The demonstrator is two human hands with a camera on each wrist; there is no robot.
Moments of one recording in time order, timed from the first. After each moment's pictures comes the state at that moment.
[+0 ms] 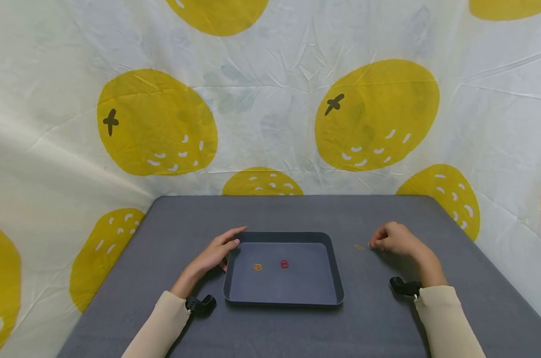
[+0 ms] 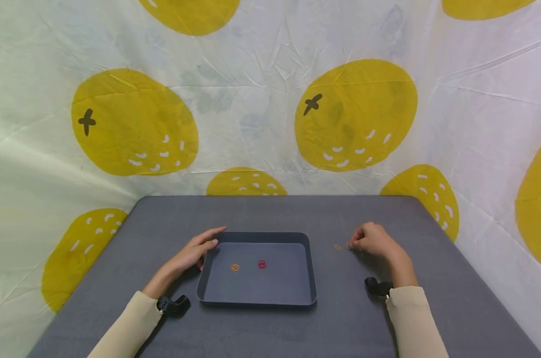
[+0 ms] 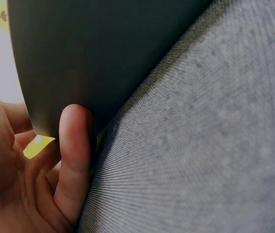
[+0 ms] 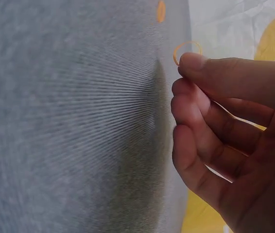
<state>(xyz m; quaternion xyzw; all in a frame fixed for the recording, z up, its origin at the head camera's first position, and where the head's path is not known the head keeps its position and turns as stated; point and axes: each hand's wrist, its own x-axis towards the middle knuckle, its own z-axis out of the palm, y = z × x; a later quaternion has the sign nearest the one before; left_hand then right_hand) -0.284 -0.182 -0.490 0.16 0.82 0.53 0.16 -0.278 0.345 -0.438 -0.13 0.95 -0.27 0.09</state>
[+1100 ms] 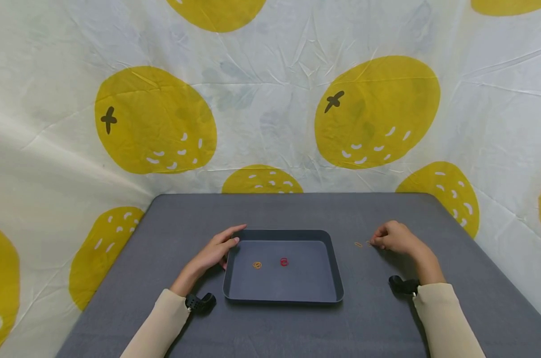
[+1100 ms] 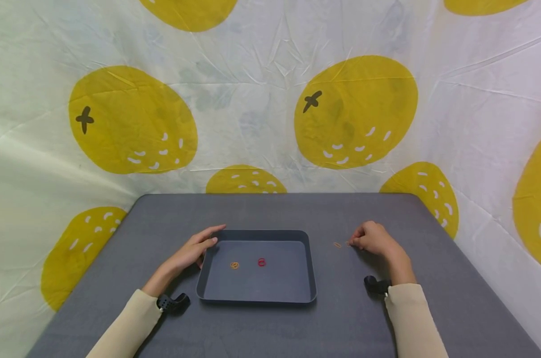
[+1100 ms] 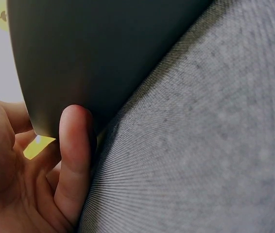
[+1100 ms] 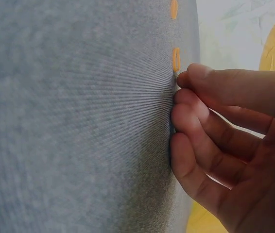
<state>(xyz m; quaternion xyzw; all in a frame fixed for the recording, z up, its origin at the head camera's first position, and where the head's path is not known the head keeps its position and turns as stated) -0.284 -0.181 -0.489 0.16 0.81 0.54 0.15 -0.281 0.347 -0.444 -0.11 0.95 -0.27 0.09</state>
